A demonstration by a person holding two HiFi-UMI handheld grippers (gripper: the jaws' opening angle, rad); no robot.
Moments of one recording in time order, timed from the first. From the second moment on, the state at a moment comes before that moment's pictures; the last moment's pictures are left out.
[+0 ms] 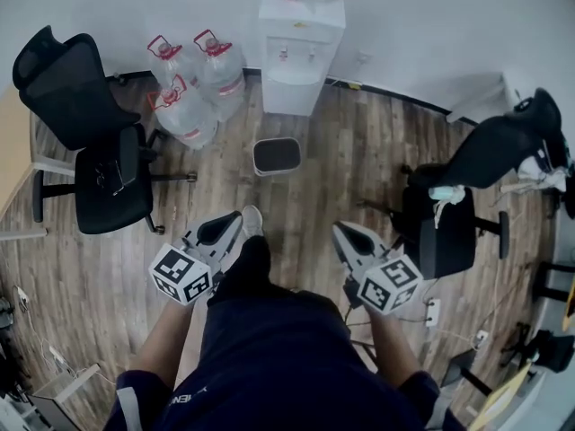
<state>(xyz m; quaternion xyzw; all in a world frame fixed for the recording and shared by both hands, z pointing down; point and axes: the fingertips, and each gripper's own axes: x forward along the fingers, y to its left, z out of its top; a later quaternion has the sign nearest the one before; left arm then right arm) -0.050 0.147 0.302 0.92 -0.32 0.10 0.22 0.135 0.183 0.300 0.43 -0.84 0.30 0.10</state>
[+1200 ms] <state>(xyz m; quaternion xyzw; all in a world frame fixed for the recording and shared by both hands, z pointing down) -0.111 -0.125 0.499 0.87 -0.31 0.22 0.30 0.102 -0.094 0.490 0.45 -0.76 0.41 0.24</state>
